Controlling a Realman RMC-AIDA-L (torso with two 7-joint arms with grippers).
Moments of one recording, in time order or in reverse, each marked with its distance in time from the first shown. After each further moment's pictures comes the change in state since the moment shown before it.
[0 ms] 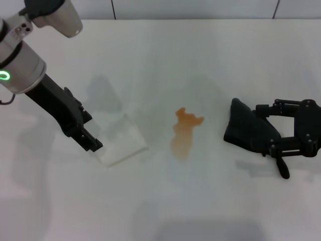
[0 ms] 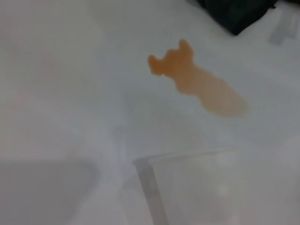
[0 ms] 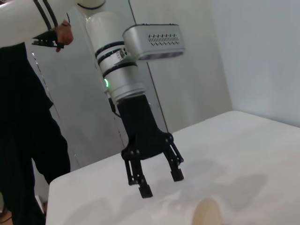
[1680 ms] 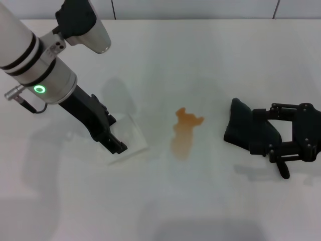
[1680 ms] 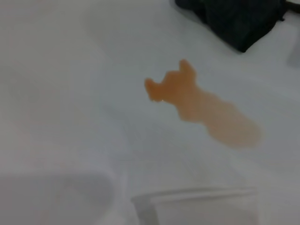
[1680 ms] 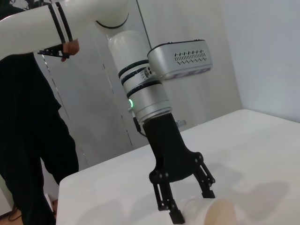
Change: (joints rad) left arm -0.022 -0.043 0.038 -0.153 -0.038 -0.194 0.045; right arm -0.002 0.000 -0.015 0.000 0.007 -0.015 0.002
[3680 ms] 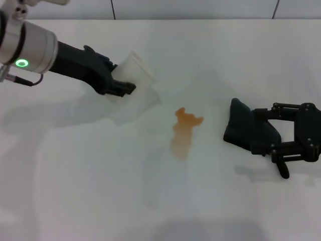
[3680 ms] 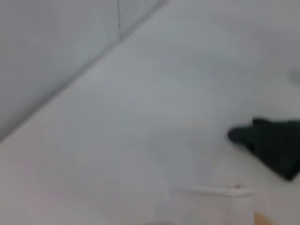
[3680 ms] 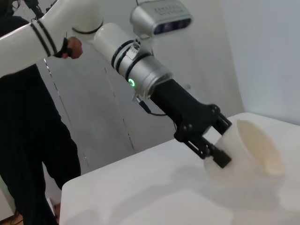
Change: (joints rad) left arm 0.205 0.000 -0.022 0.318 -0.283 -0.098 -0.010; right arm -0.006 -0.002 0.003 -0.004 0.012 -0.012 0.006
